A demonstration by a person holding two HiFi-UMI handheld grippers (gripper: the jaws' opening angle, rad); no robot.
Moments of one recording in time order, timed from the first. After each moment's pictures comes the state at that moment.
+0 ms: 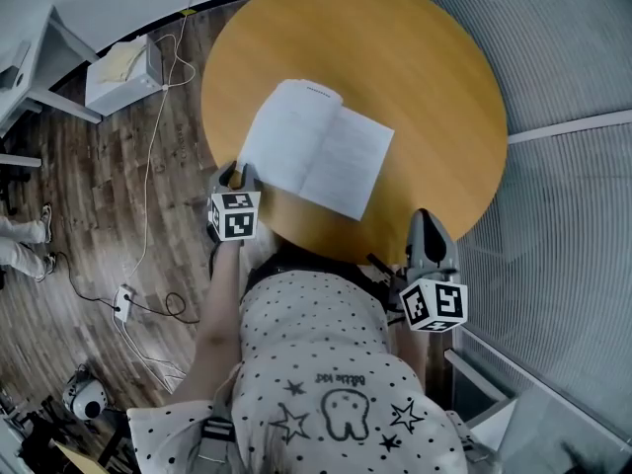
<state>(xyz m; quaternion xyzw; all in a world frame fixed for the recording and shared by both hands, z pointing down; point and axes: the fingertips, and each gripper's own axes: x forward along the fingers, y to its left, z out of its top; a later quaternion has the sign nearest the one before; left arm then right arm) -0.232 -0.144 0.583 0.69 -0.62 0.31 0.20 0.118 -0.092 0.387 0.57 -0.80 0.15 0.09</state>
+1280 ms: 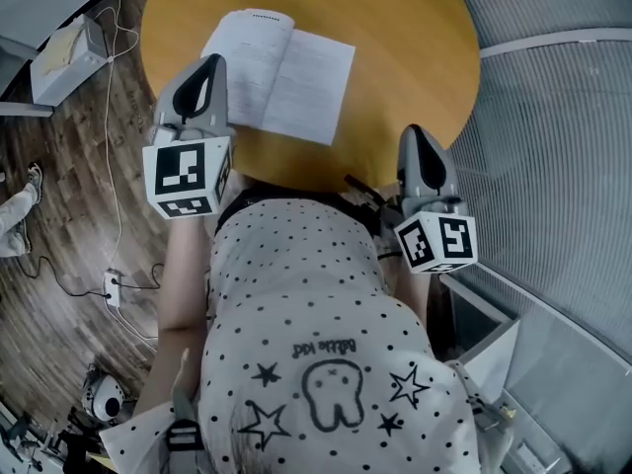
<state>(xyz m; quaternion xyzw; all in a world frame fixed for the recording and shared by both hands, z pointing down) -0.152 -0.153 0.350 0.82 -0.56 0.09 0.04 0.116 -0.061 0.342 0.60 -0.79 0.11 0.07</state>
